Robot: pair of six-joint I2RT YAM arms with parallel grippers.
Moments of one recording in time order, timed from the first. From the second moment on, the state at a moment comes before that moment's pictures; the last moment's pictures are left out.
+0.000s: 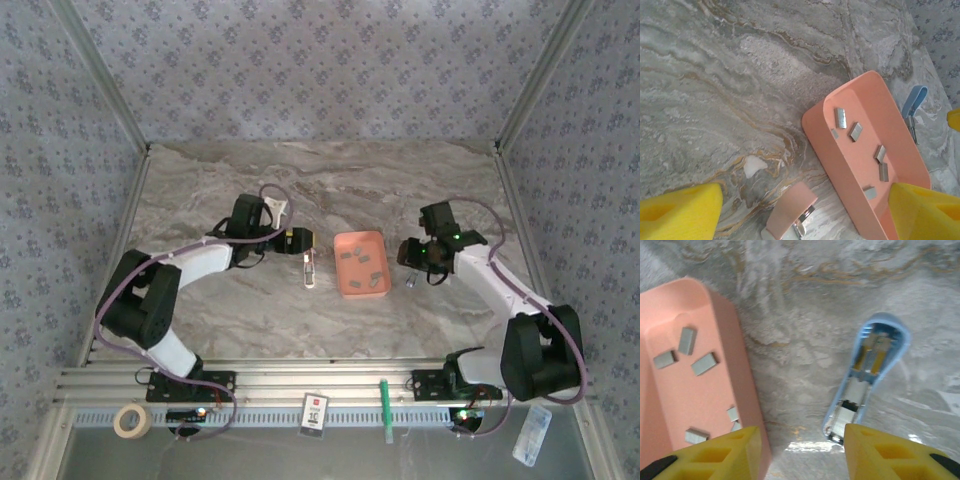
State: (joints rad) left arm -0.46 1.62 0.87 0.07 0.53 -0.40; right arm 0.22 1.28 0.84 -0.66 -0.08 0.44
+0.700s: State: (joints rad) left arm -0.50 1.69 1.06 0.02 0.57 -0.35; right arm -0.02 1.51 0.87 -0.50 -0.28 0.34
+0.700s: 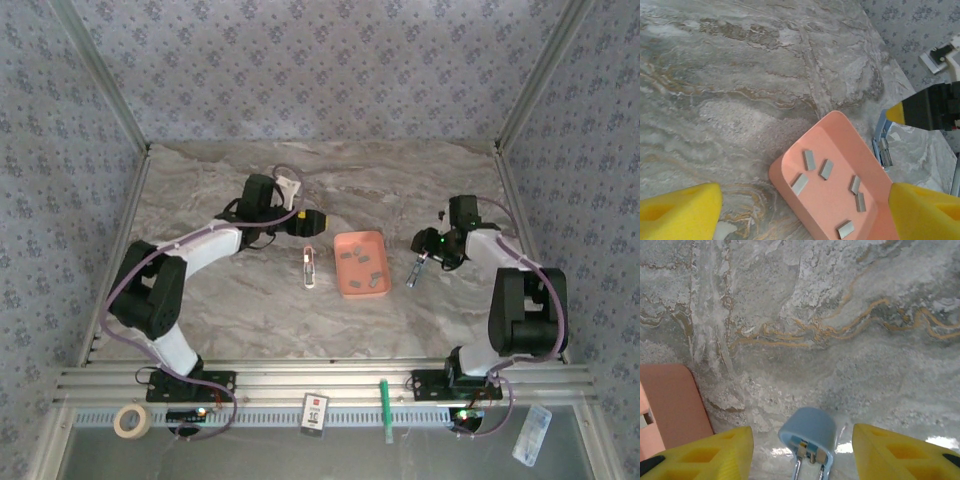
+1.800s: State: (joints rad) left arm -0.65 1.83 1.22 -0.02 0.63 -0.32; right arm -0.13 1.40 0.84 -0.51 -0.53 0.31
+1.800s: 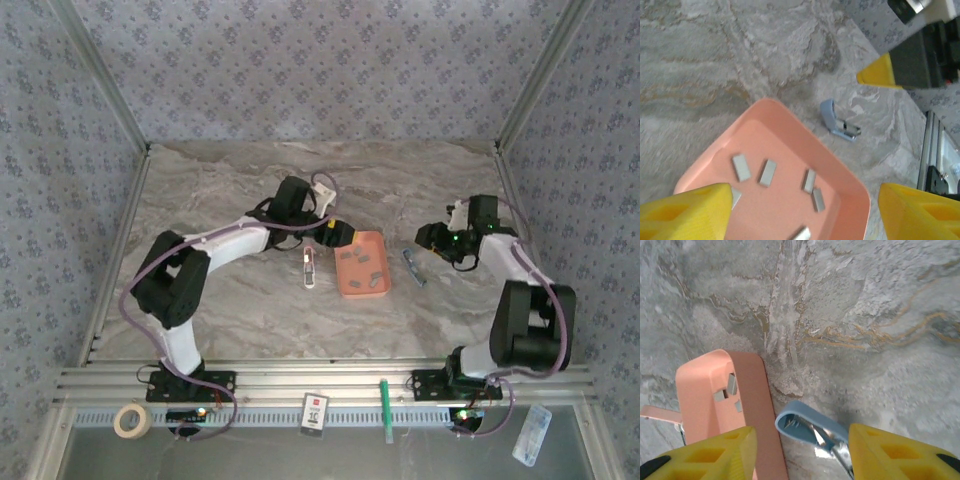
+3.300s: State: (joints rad) left arm -0.90 2.40 2.05 -0.49 0.55 -0.51; right arm -0.25 1.40 0.56 -0.47 -0.62 0.49
